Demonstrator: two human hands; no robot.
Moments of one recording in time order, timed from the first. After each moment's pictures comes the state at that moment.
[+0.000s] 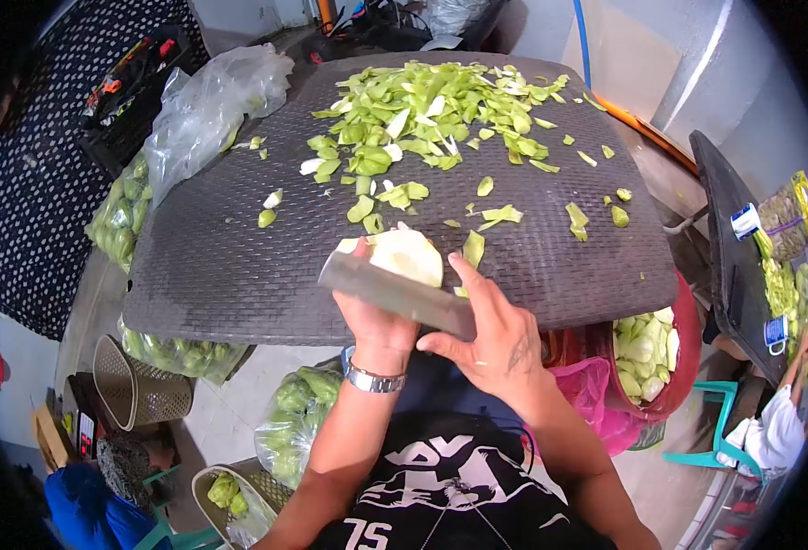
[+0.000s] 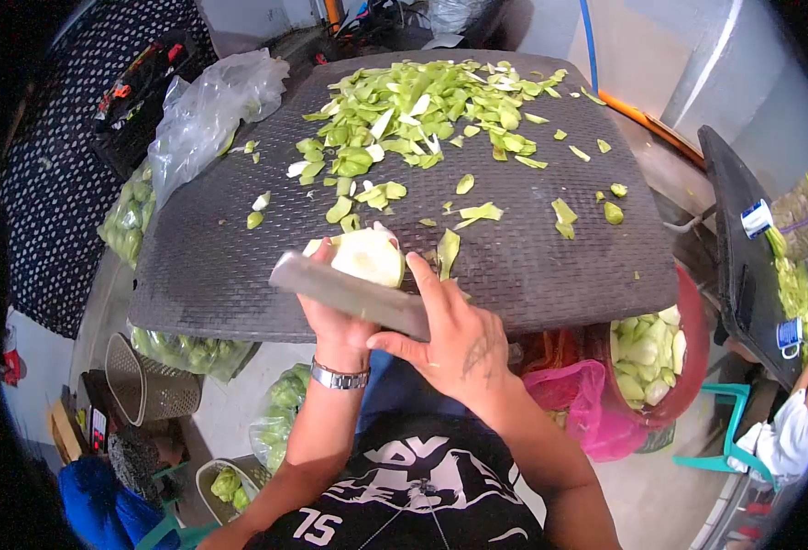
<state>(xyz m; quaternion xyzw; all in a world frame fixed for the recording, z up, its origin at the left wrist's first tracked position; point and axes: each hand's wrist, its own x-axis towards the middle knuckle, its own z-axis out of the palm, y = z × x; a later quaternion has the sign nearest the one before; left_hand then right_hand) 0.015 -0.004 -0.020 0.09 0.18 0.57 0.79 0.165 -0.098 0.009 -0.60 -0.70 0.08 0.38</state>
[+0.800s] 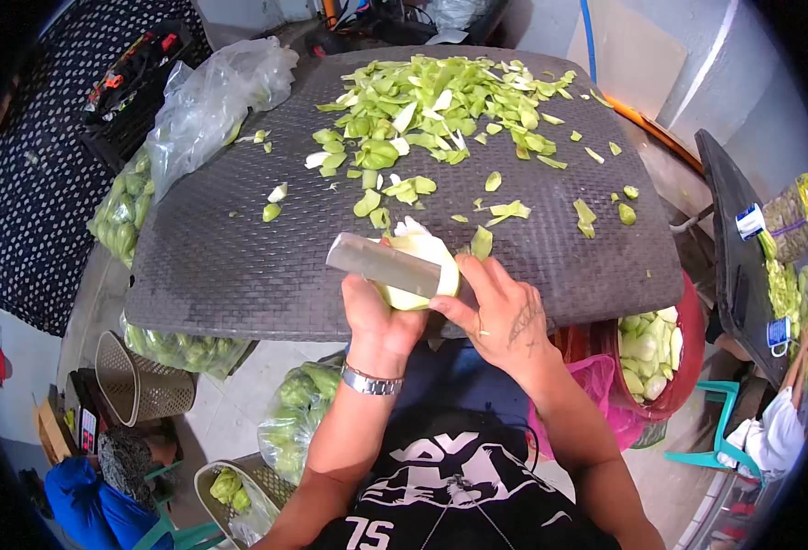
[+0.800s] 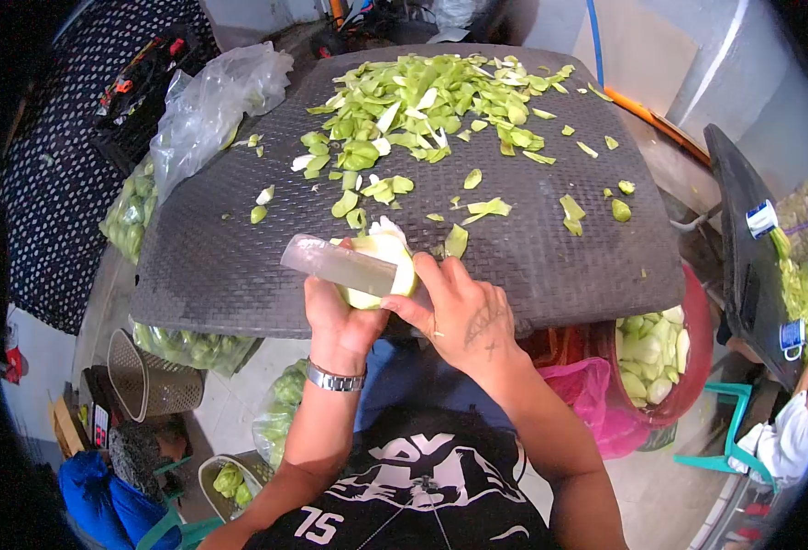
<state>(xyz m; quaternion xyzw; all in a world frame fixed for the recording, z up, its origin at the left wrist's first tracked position) 0.015 -0.007 -0.002 0.03 0.28 0.56 0.78 0.168 -0.078 0.010 -0.62 -0.71 0.08 0.33</state>
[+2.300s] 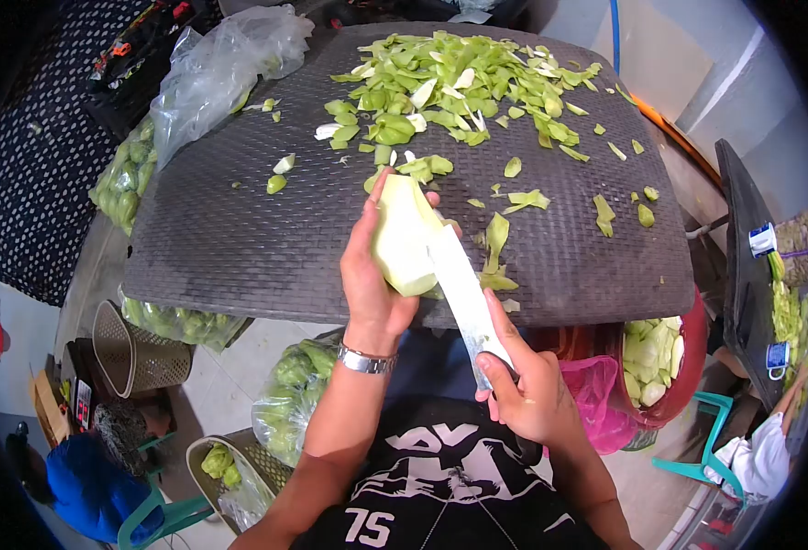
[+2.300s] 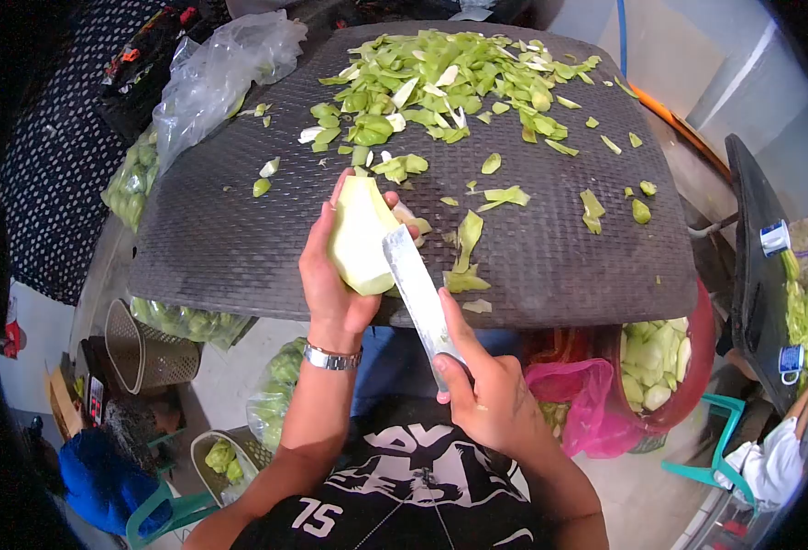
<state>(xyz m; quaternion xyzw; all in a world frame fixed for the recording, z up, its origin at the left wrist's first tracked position) 0.012 0.005 0.000 0.23 0.19 0.57 0.76 0.165 -0.153 0.042 -0.61 -0.53 0.48 0.34</state>
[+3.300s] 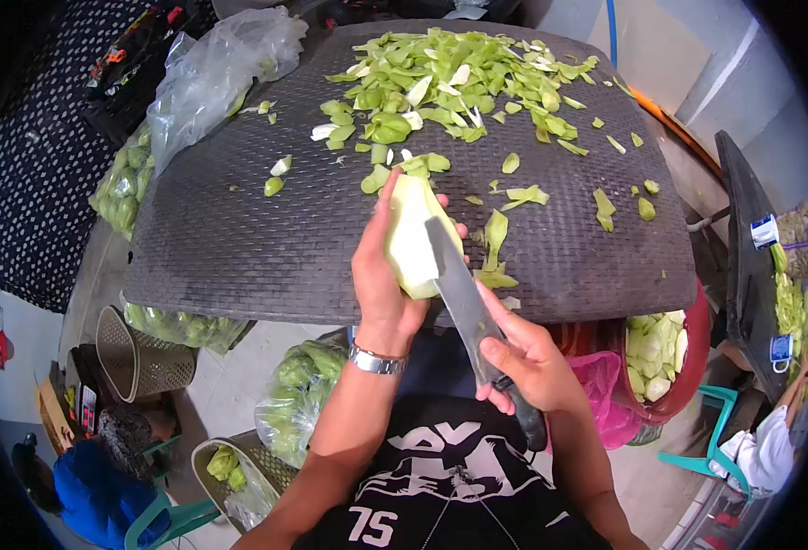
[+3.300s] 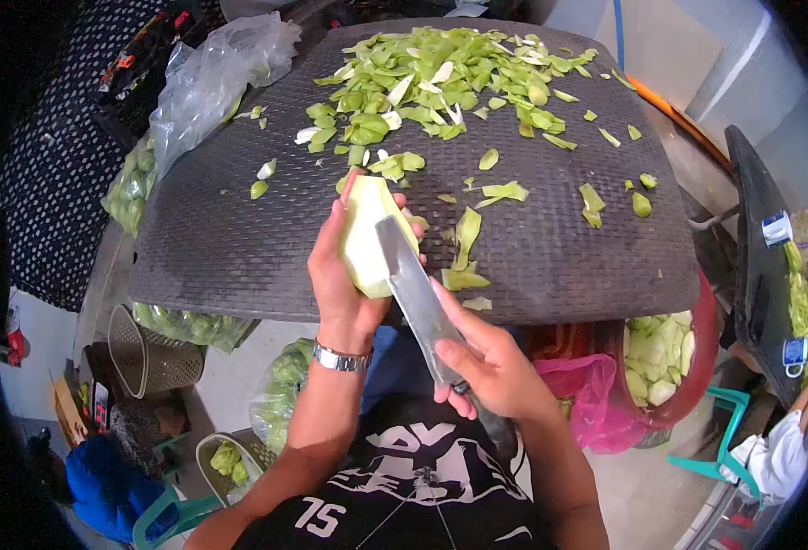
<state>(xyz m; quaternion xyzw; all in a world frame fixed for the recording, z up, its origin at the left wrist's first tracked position) 0.021 0.004 -0.003 0.24 0.18 0.55 0.78 0.183 -0.134 0.024 -0.46 -0.39 0.69 0.39</state>
